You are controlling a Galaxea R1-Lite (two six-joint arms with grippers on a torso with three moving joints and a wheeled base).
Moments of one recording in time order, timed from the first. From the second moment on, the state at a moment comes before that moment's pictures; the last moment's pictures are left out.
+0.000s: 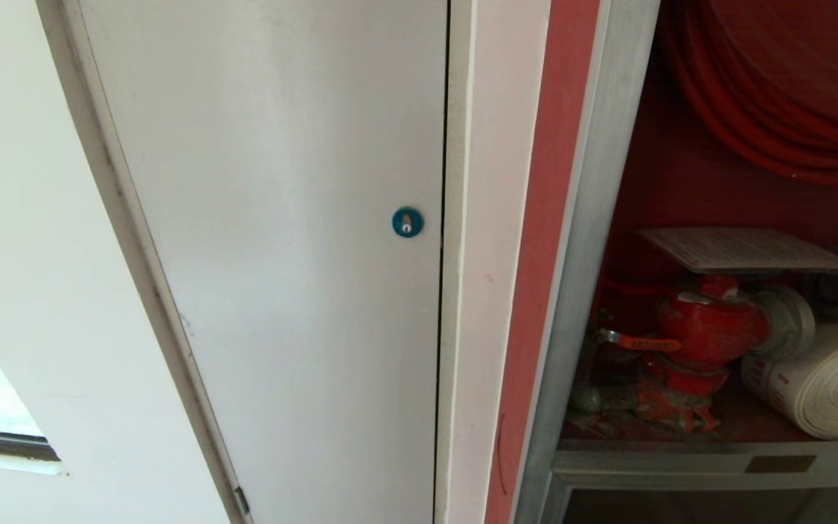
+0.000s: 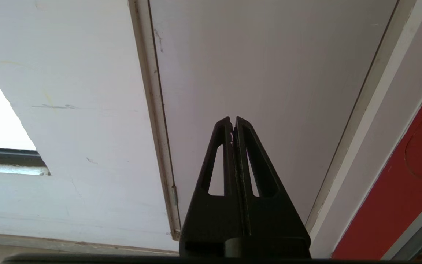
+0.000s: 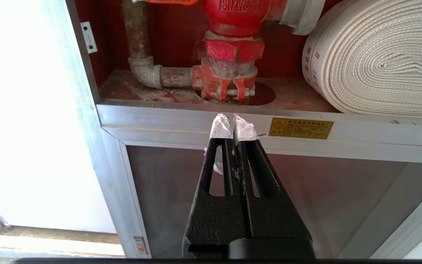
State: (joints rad) left arm 0.00 0.00 0.00 -0.01 0.01 -0.02; right arm -0.02 0.00 0.00 0.01 0.00 -0.03
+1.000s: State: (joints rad) left arm 0.00 0.00 0.00 -0.01 0.01 -0.02; right arm -0.02 0.00 0.00 0.01 0.00 -0.03
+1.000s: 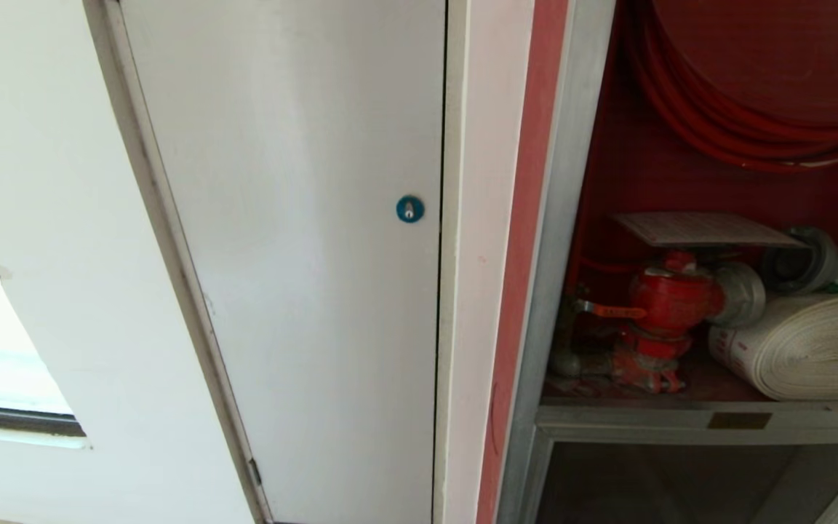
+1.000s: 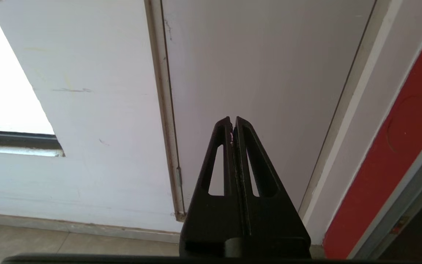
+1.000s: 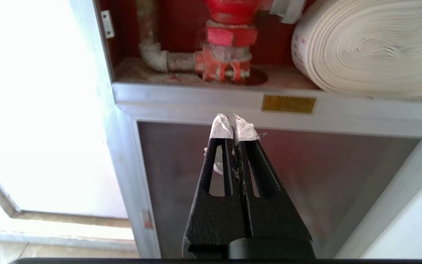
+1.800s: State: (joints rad) left arm 0.00 0.00 0.00 -0.01 0.01 -0.02; right arm -0.02 0.00 0.00 0.01 0.00 -0.03
